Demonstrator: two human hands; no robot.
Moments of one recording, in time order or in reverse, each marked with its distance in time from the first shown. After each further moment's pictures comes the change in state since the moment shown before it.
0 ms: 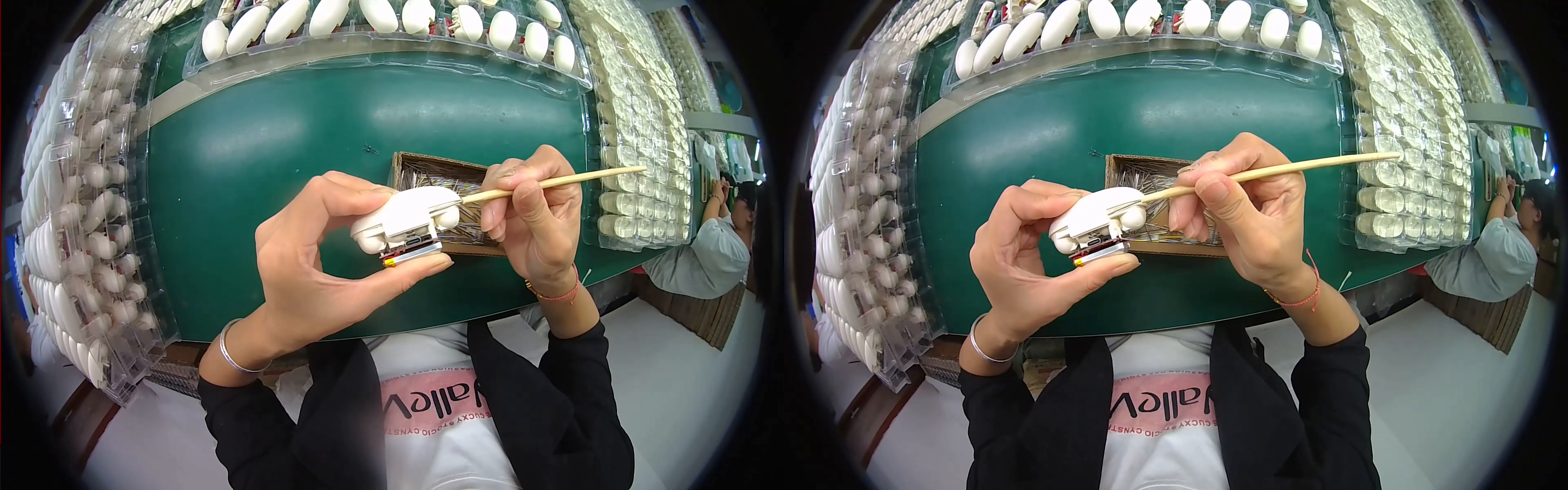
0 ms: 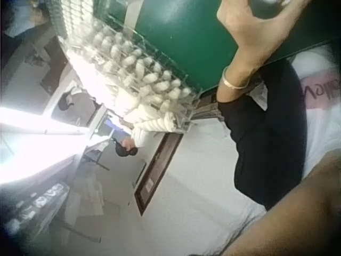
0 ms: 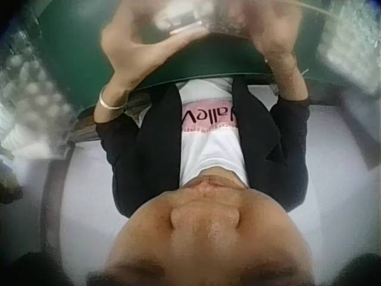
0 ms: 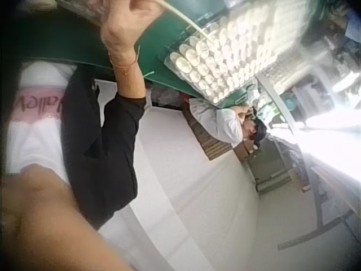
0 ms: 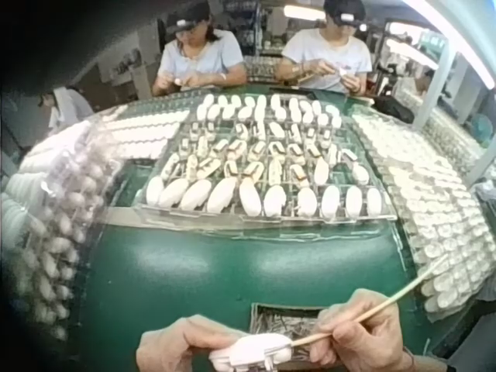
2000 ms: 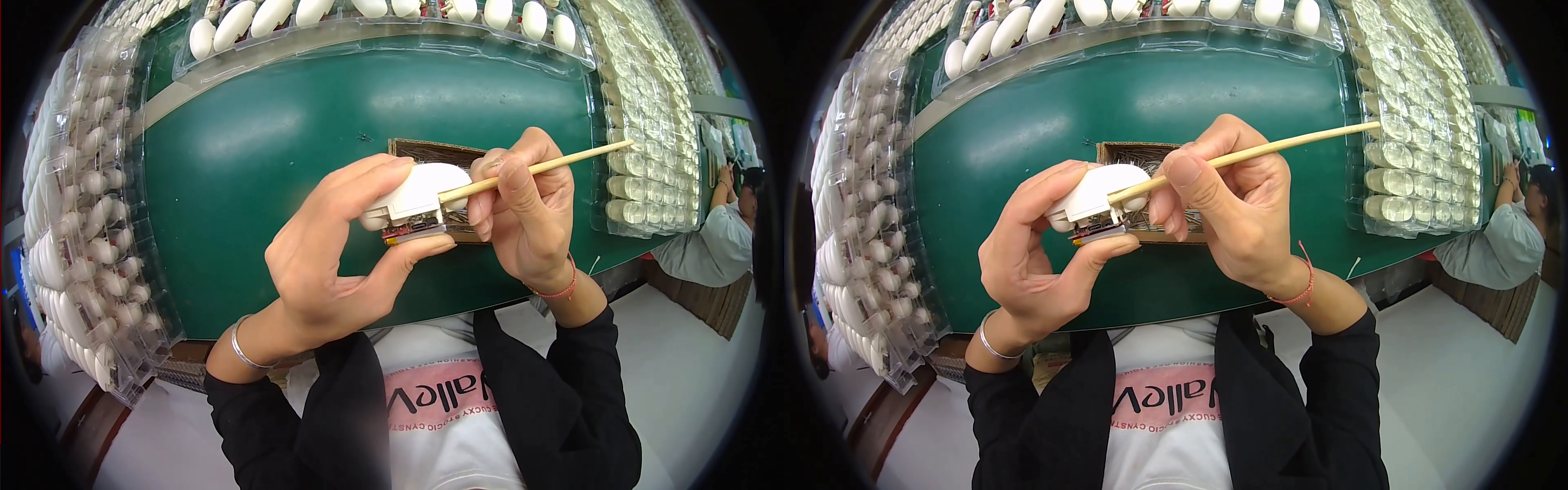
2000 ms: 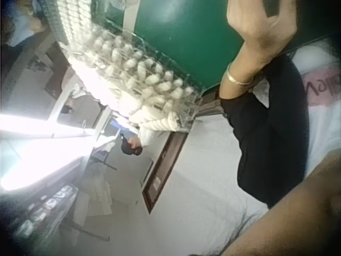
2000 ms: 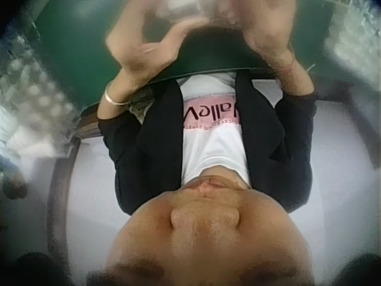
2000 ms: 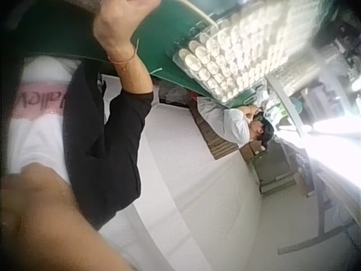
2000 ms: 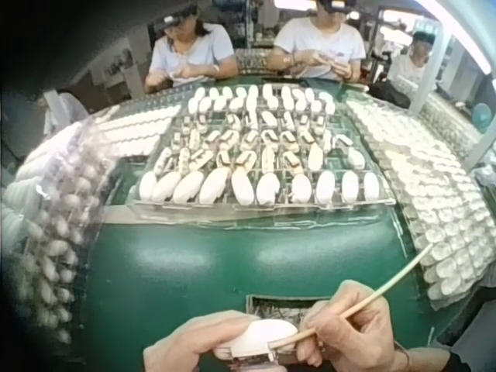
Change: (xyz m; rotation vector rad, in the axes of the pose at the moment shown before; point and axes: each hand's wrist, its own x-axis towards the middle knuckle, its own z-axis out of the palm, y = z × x) left_hand -0.003 -0.008 0.020 0.191 0.160 0.159; right_hand -0.004 0.008 0.013 0.067 0.093 0.039
